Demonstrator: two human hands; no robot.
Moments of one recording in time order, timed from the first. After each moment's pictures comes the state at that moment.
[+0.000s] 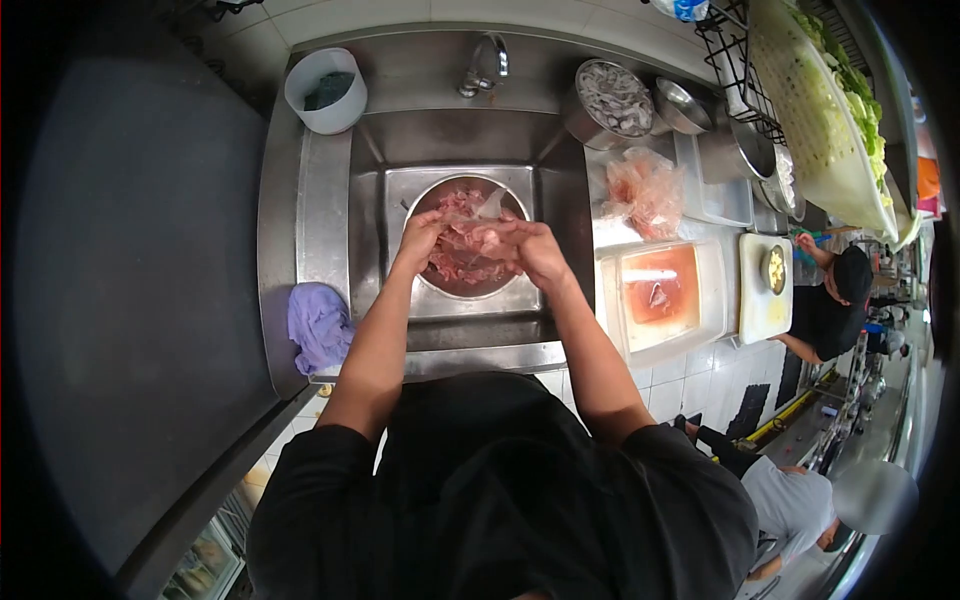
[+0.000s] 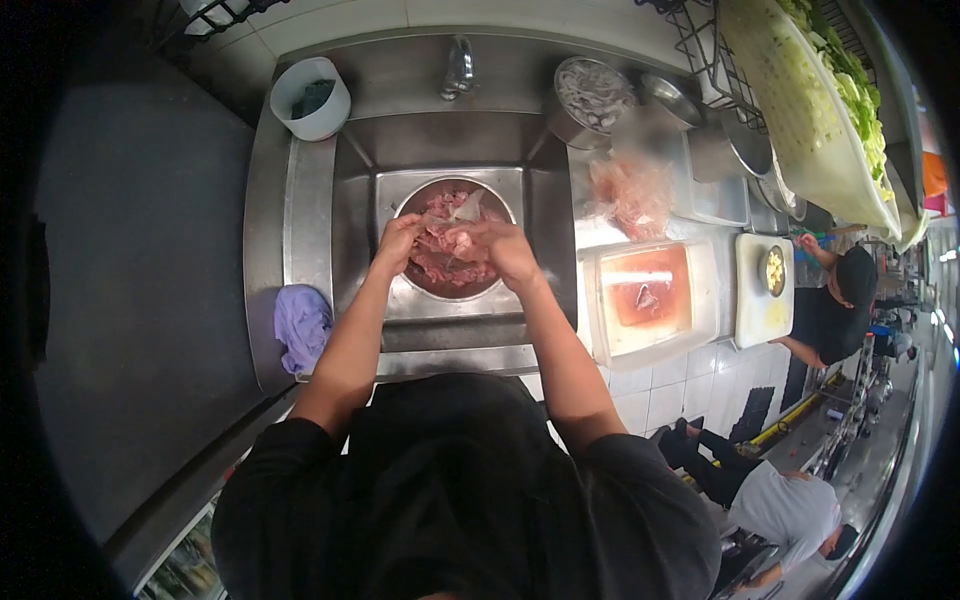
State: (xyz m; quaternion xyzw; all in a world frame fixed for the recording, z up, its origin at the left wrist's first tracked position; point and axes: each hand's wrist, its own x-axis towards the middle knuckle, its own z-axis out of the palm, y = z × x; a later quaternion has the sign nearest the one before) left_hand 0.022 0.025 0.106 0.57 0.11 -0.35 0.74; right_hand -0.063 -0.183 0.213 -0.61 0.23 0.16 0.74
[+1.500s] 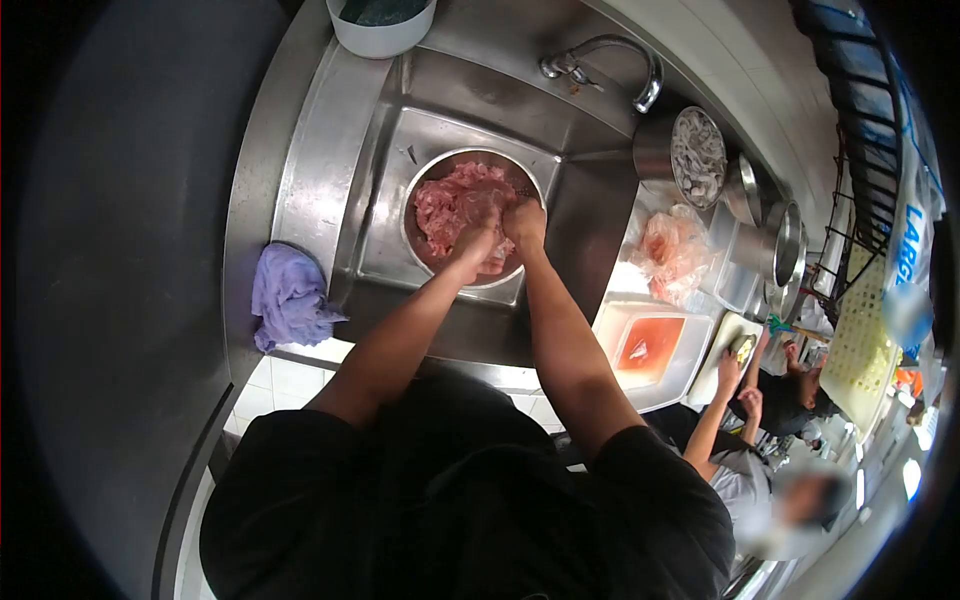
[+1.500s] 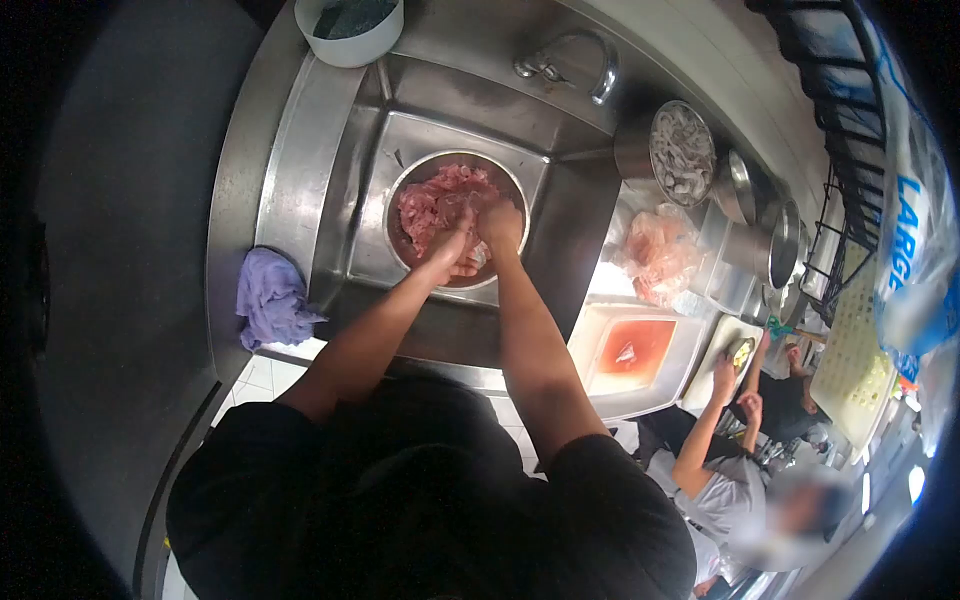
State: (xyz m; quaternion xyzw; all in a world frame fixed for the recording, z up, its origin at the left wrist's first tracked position) left_hand 0.003 -0.042 0.095 0.50 0.35 -0.43 0.66; right_hand 0.045 -0.159 0.089 -0.94 0.17 0.23 0.17
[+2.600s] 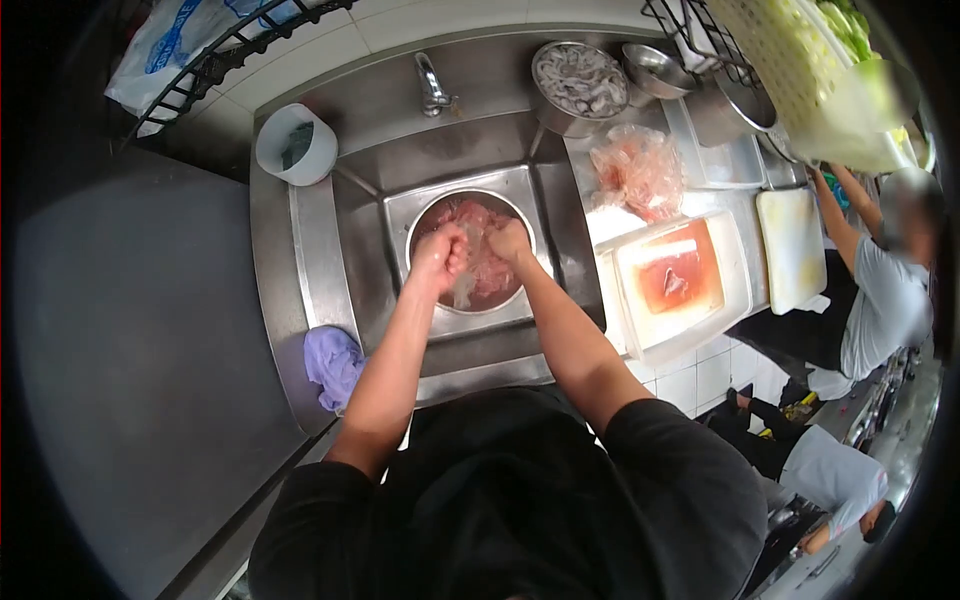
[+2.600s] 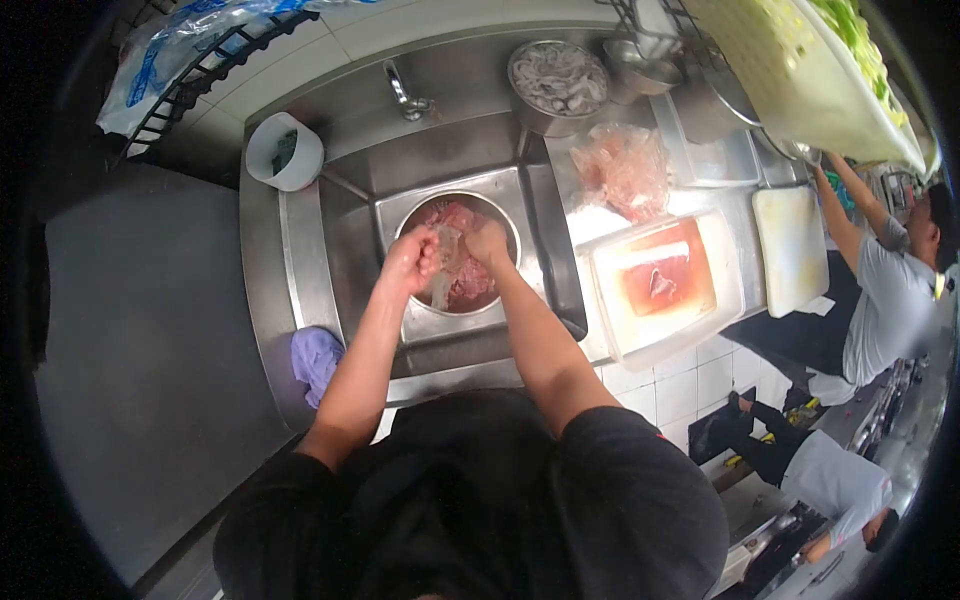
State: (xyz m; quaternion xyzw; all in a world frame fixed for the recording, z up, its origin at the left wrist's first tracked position) left_hand 0.020 -0.037 0.193 0.45 0.20 -0.44 0.75; right_hand -0.013 -0.199 0.058 -0.83 0.27 0.05 0.48
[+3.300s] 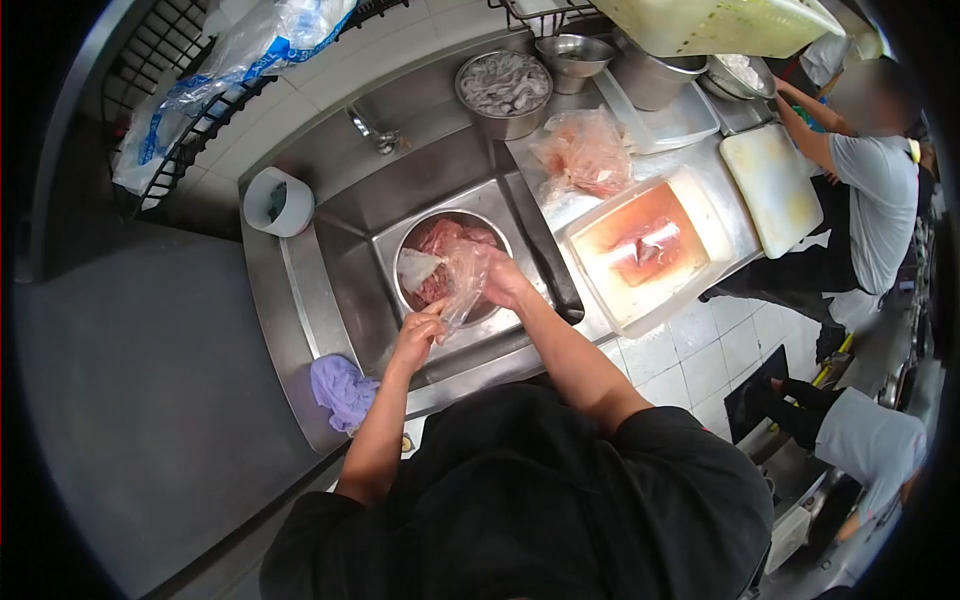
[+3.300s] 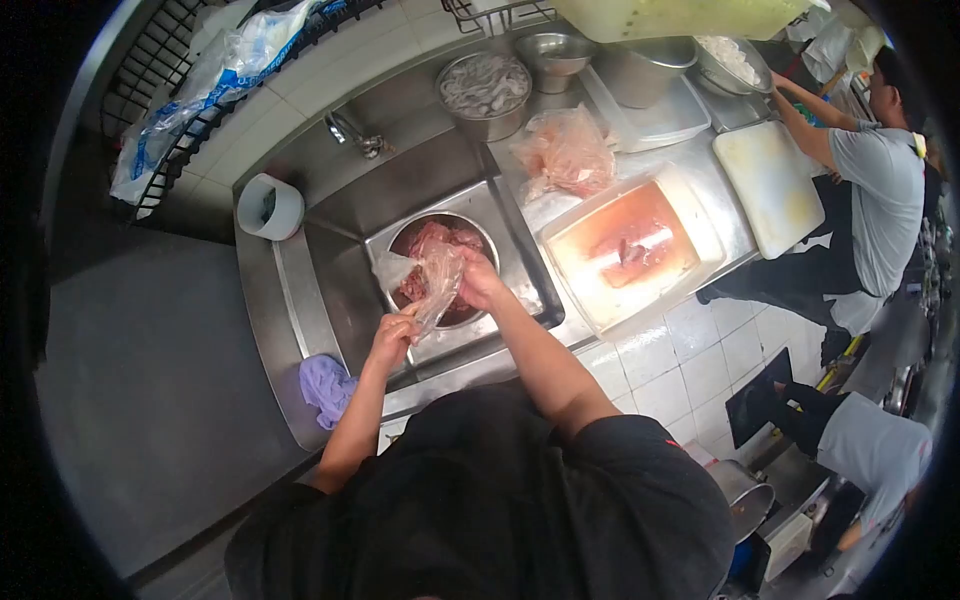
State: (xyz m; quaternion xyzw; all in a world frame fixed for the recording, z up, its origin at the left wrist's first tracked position) left_hand -0.079 0.025 0.185 0.59 -0.12 -0.44 0.66; right_hand -0.105 -0.203 0.127 -0.19 0.18 0.04 0.96
